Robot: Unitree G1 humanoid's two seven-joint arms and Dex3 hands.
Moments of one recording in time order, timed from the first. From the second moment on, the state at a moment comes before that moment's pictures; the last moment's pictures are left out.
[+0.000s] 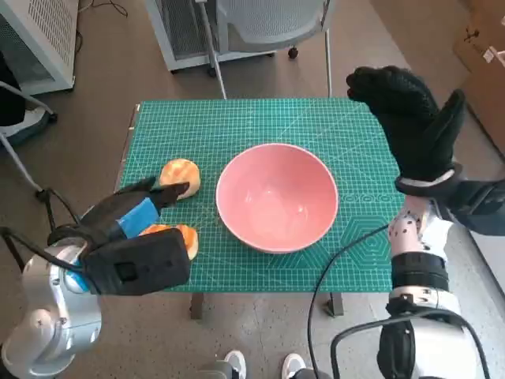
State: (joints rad) left arm -0.36 0.82 -0.35 -0.56 0.63 0.89 -0.72; right arm -0.92 -0.18 -0.35 0.96 0.50 -0.68 0.96
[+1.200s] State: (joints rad) left arm -0.38 0.66 -0.49 -0.11 0.81 0.74 -0.65; right arm -0.92 -0.18 -0.35 0.96 0.51 -0.69 0.97
